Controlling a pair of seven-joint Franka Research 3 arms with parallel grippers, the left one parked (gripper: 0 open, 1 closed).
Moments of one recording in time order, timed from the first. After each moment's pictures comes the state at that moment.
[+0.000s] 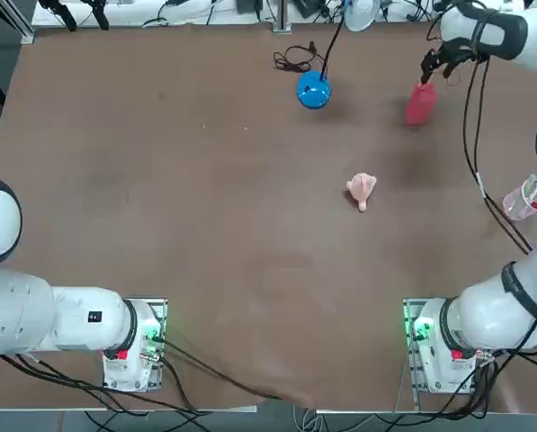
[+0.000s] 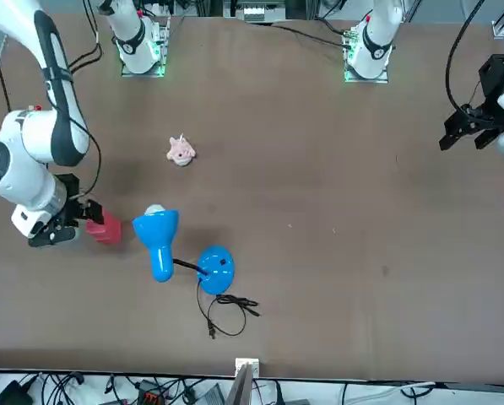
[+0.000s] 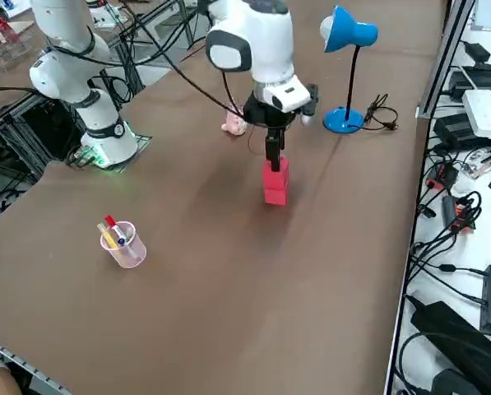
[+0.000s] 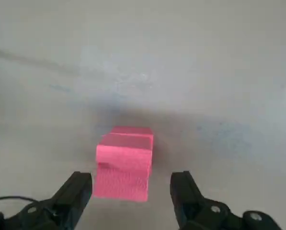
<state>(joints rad) -0.01 0.34 -0.02 -1.83 -0.03 2.20 -0.20</state>
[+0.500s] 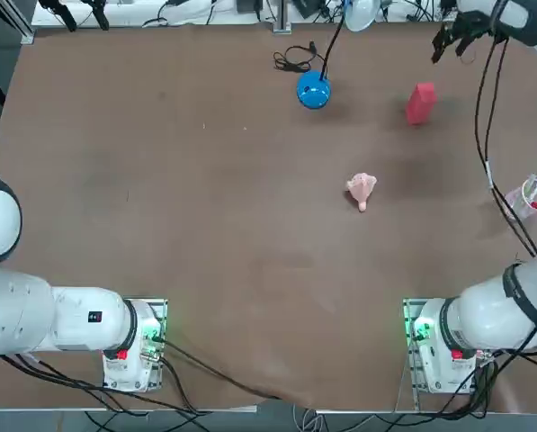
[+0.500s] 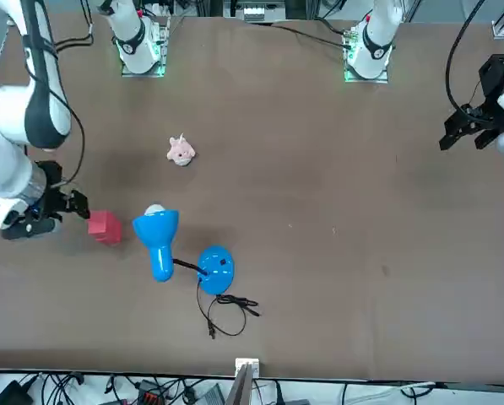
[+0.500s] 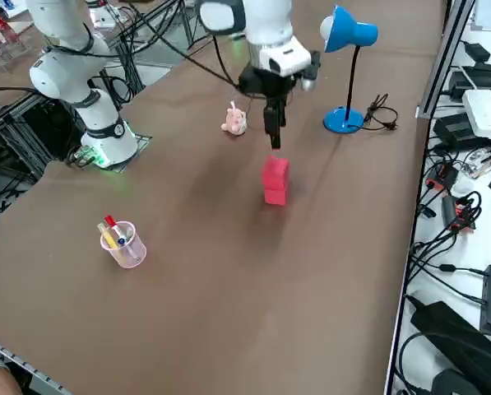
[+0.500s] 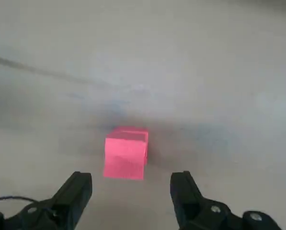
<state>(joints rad) -0.01 0.24 -0.02 -1.76 -0.03 2.07 -0.20</state>
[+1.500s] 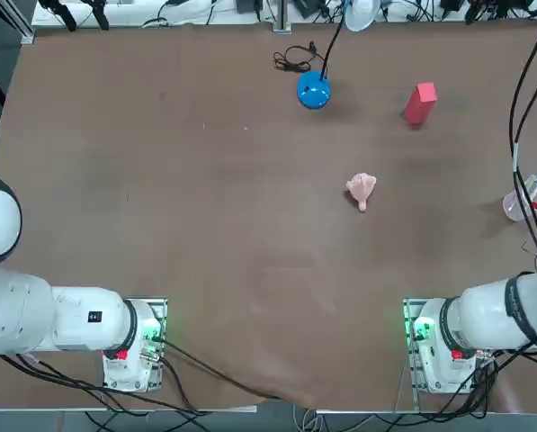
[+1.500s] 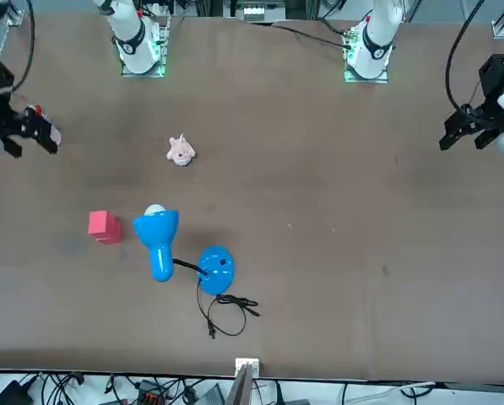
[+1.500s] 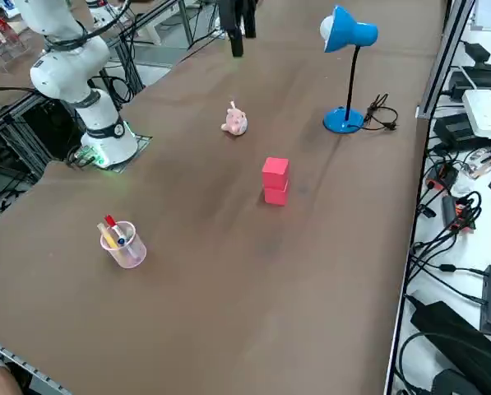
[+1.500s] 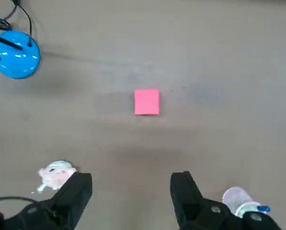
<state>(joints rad) 0.04 -0.01 -0.01 -1.60 -0.03 1.62 -0.03</state>
